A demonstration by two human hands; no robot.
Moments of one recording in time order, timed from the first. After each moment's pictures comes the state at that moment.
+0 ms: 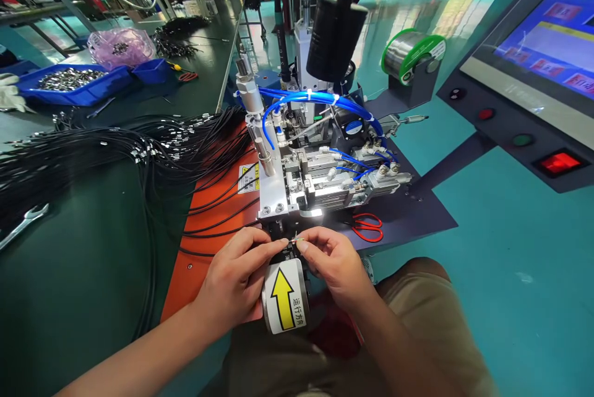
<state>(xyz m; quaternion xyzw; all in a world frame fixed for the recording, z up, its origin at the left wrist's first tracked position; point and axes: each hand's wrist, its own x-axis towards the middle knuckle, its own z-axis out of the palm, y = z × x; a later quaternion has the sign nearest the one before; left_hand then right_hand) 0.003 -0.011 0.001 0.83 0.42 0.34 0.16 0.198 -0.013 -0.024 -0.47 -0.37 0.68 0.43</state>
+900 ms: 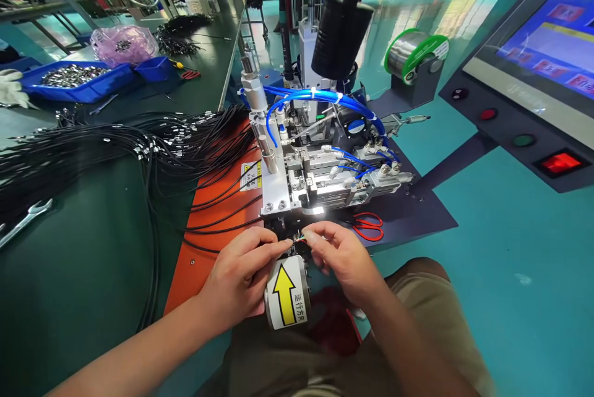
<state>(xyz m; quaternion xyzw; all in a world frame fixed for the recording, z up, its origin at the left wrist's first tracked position) 0.002 -0.013 0.001 0.84 0.39 0.33 0.17 0.206 -0.009 -0.015 -0.50 -0.38 0.67 0.39</state>
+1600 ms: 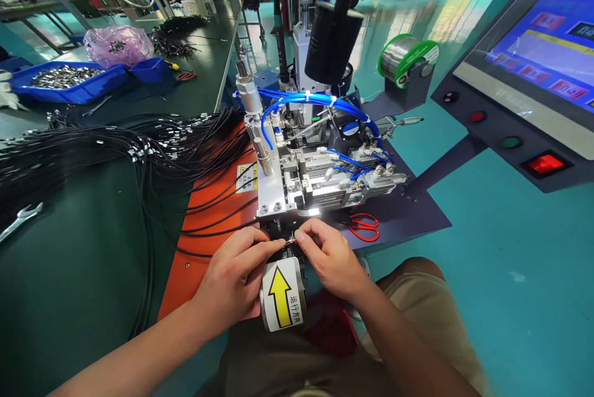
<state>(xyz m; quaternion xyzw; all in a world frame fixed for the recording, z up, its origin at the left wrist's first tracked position) 0.002 -0.012 -0.002 0.83 0.43 0.32 0.15 0.203 -0.002 -0.008 -0.53 -0.58 0.52 0.34</state>
